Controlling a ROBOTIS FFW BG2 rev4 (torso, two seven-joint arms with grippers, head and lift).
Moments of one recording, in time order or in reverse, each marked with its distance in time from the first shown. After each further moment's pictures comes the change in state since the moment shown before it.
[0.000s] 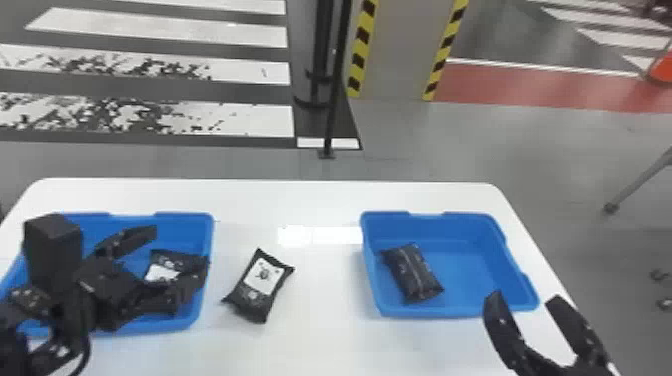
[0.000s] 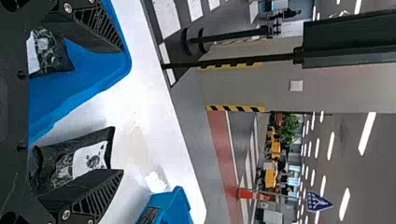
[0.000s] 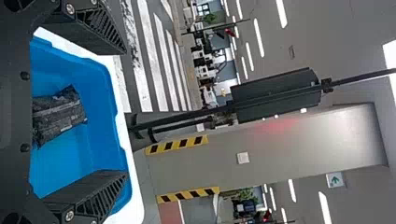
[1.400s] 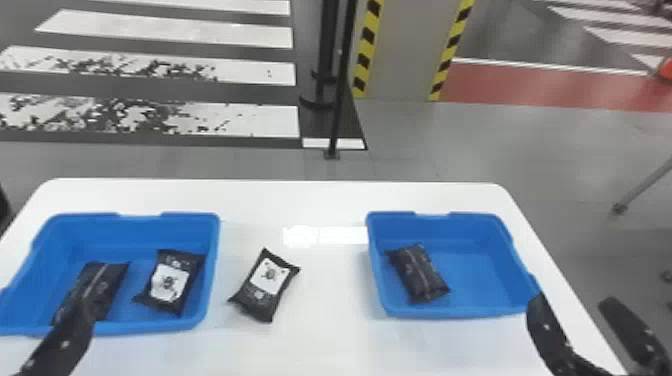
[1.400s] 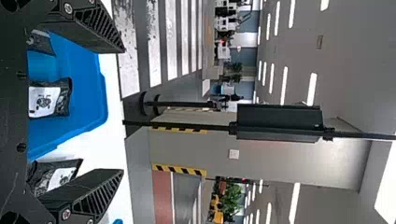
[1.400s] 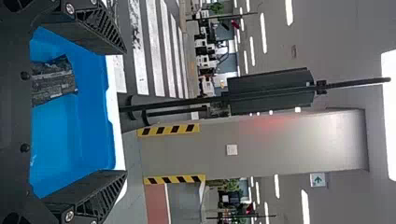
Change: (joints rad) left arm 0.676 -0.086 0.244 -0.499 0.289 -0.331 0.250; right arm 0.053 0.000 -0.088 -0.058 0.034 -0.018 0.000
